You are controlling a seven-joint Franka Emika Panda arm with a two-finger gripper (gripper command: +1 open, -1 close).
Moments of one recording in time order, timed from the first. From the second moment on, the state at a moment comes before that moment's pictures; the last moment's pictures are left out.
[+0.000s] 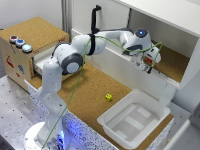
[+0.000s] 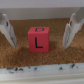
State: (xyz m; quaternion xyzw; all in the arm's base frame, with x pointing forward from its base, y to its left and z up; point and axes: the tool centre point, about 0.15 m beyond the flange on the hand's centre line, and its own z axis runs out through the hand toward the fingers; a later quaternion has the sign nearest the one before) arm 0.675 -0.267 0.464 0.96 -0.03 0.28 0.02
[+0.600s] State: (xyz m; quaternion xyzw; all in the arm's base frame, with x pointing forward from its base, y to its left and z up) arm 0.688 -0.266 0.461 0.96 -0.03 0.28 0.01
